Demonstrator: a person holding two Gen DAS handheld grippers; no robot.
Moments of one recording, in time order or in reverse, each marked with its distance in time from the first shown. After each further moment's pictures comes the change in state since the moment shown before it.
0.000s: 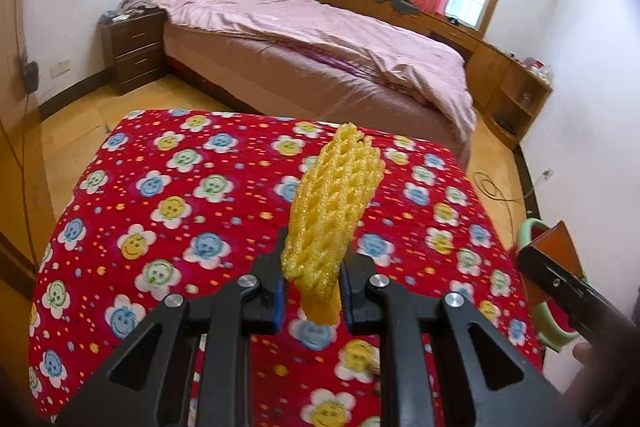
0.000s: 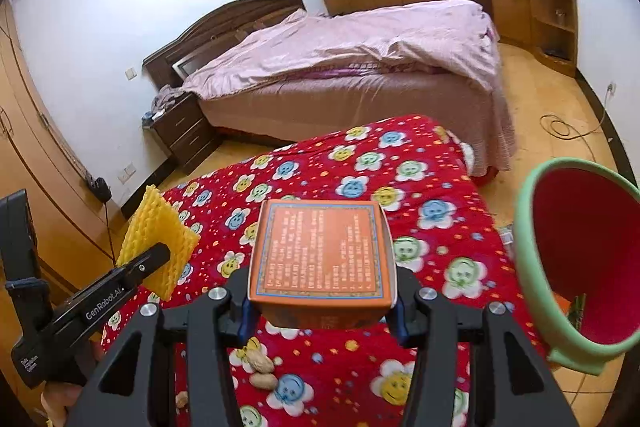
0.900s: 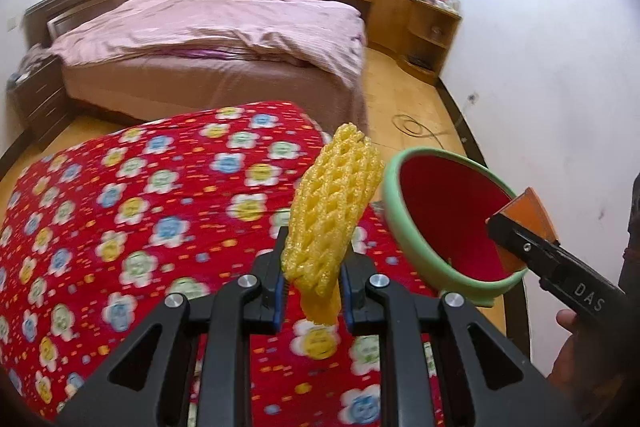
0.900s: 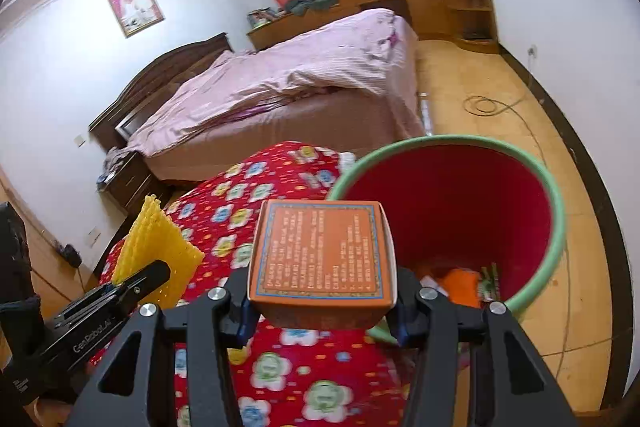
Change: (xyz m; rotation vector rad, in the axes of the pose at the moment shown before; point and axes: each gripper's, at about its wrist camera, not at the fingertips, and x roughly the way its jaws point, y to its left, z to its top) left arm 0.008 -0.180 -0.038 0.308 0.086 -0.218; right arm -0.089 -0.144 -0.026 0.218 -0.108 -0.158
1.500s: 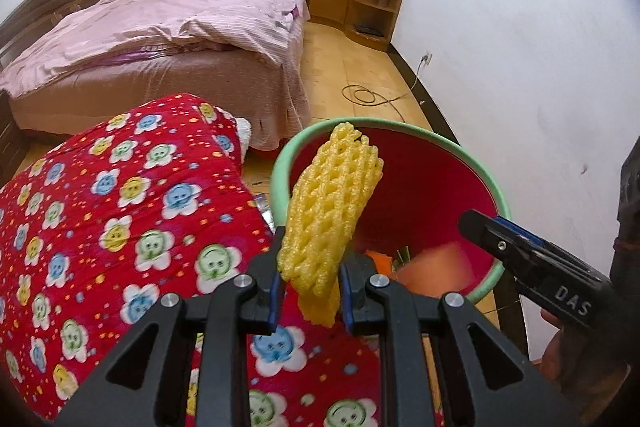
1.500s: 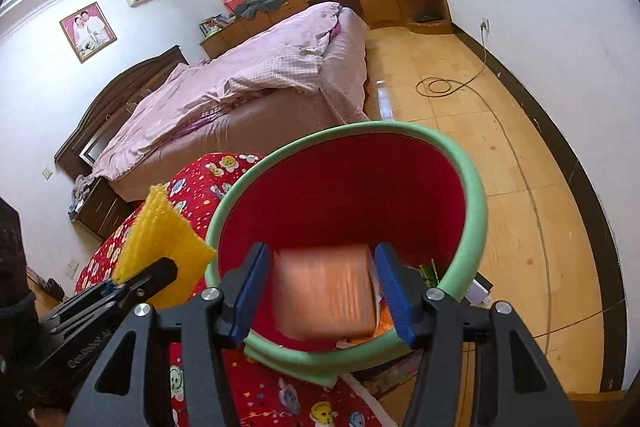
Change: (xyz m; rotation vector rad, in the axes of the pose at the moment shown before) left arm 0.070 -0.088 0.006 0.140 0.080 -0.114; right arm 0.013 -0.097 0.000 0.121 0.005 -0.093
